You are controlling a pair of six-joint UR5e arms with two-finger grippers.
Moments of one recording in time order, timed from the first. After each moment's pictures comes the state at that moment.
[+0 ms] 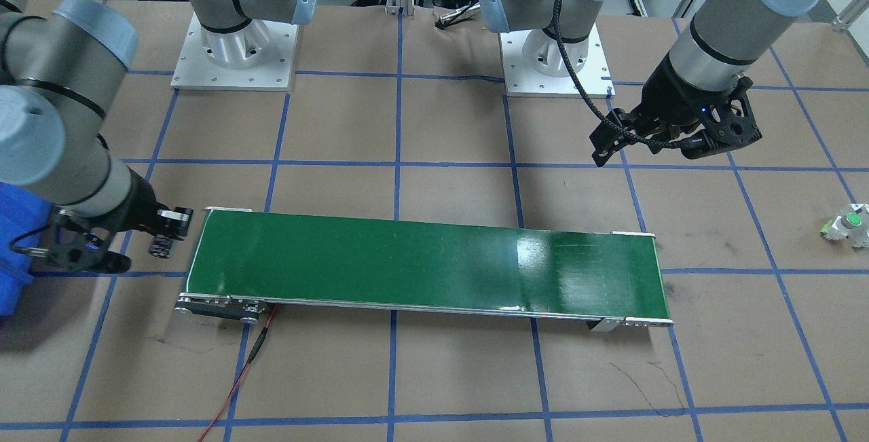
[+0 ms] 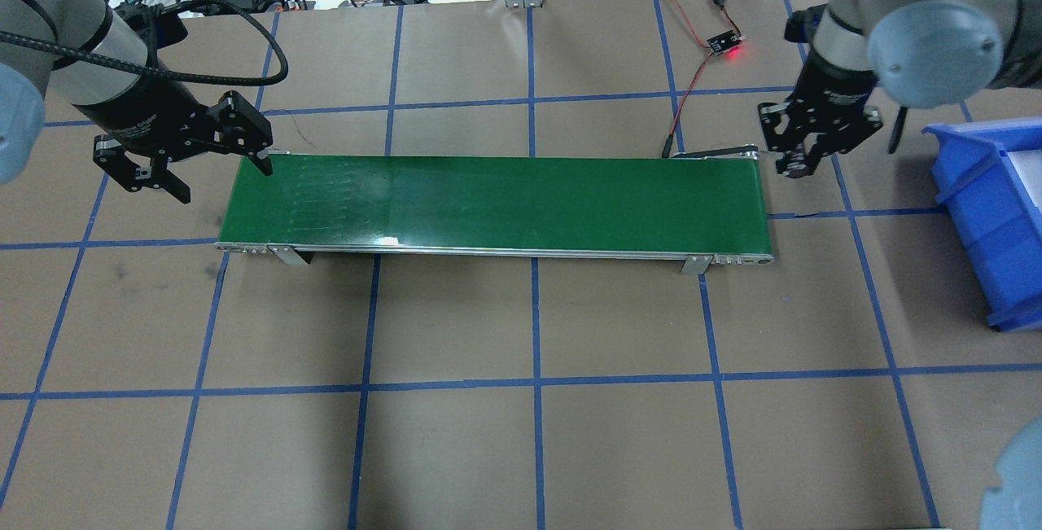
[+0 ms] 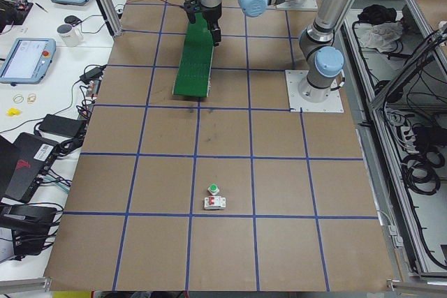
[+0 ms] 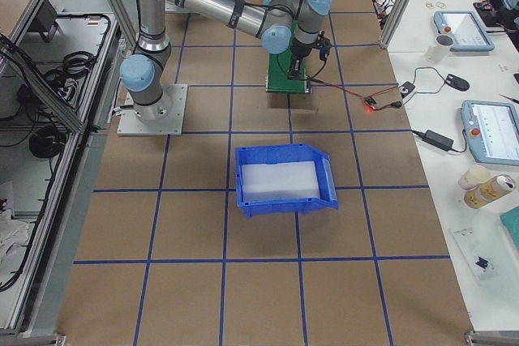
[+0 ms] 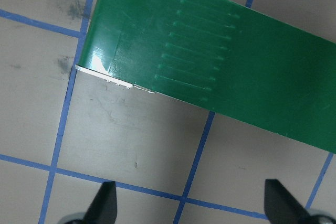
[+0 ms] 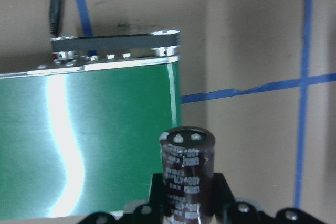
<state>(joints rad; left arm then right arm) -1.37 -1.54 -1.73 -1.49 1.51 -0.10 1.41 -1.31 1.66 -1.77 -1.60 -0.02</state>
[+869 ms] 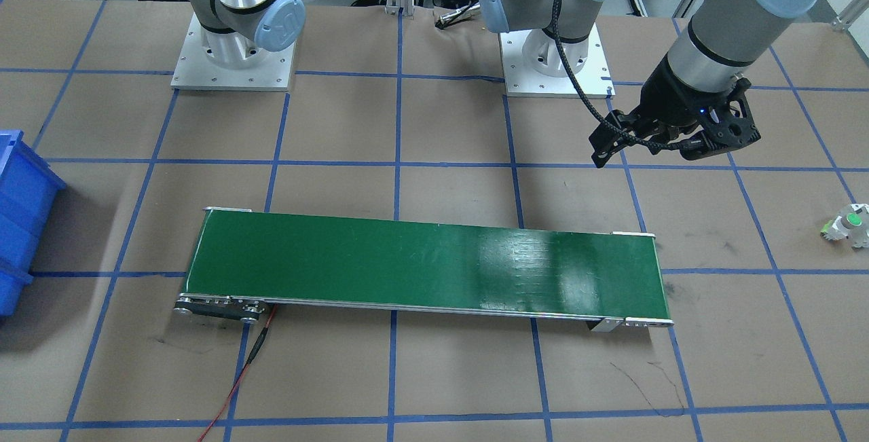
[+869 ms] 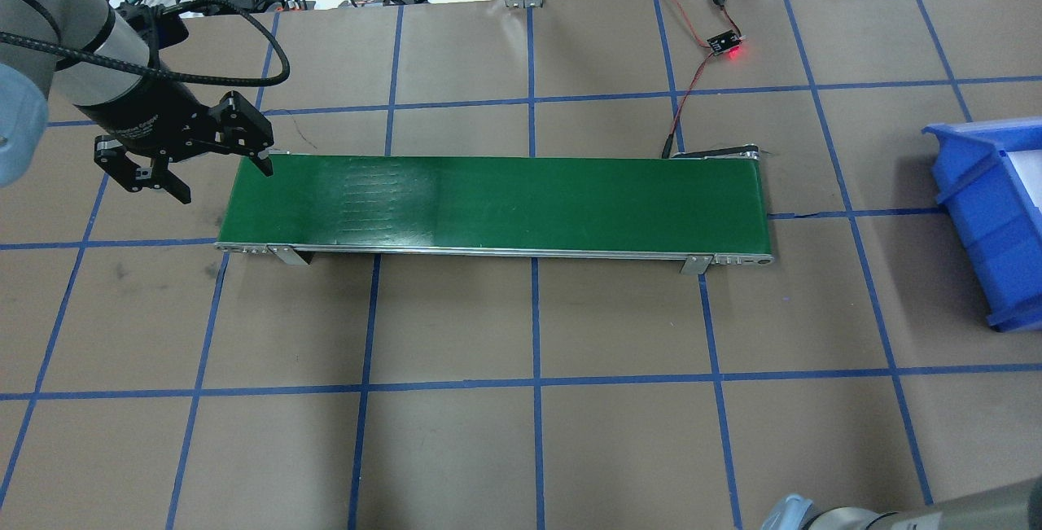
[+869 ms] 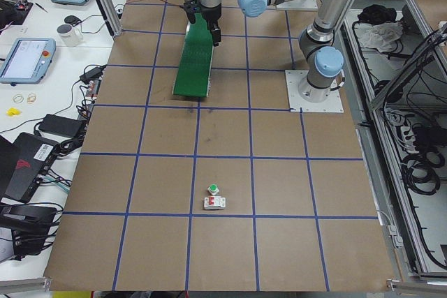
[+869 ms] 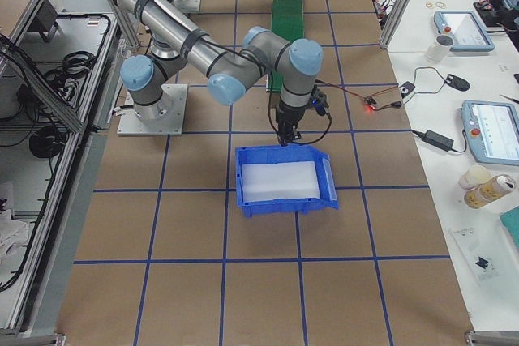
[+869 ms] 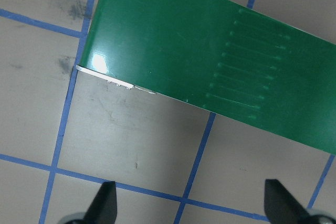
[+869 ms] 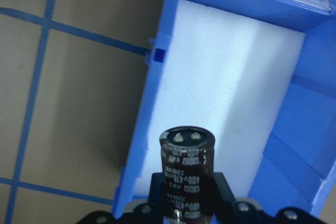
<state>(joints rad) -1.38 -1.54 -1.73 -1.48 1.52 -0.11 0.90 -1.37 1.64 -1.85 -1.72 -0.97</state>
